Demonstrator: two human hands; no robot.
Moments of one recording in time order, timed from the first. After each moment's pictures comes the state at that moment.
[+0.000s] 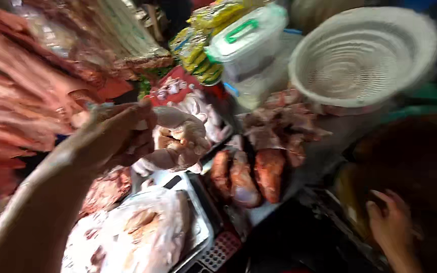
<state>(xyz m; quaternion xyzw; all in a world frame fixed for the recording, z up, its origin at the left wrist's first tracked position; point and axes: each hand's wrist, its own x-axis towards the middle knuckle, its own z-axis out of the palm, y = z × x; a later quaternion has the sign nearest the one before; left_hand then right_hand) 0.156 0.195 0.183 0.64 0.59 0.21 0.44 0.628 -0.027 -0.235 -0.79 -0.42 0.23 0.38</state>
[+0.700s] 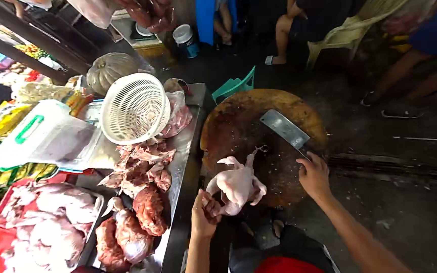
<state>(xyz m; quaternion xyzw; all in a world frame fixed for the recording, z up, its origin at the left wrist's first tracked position) 0.564 -0.041 -0.149 0.32 0.48 0.24 0.78 0.857 -0.245 -0.241 -0.91 -0.27 0.10 0.30</state>
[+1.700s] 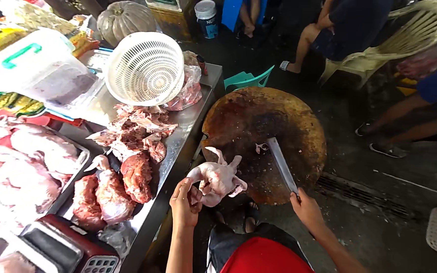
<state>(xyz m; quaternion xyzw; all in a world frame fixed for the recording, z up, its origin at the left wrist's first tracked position) 0.535 -0.061 -0.129 0.31 0.55 0.39 0.68 0.811 -0.292 -0.232 -0.91 -0.26 0.29 0.15</state>
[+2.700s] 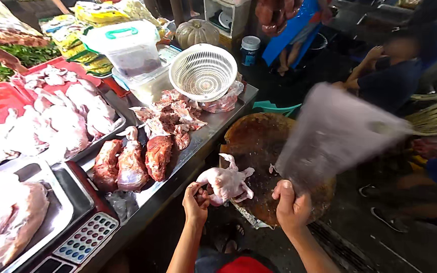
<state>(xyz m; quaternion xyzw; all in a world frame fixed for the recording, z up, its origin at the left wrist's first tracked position) 0.511 -0.078 -0.178 0.06 0.53 0.51 0.67 0.723 -0.168 -0.098 -0.61 -0.49 0.04 0.62</state>
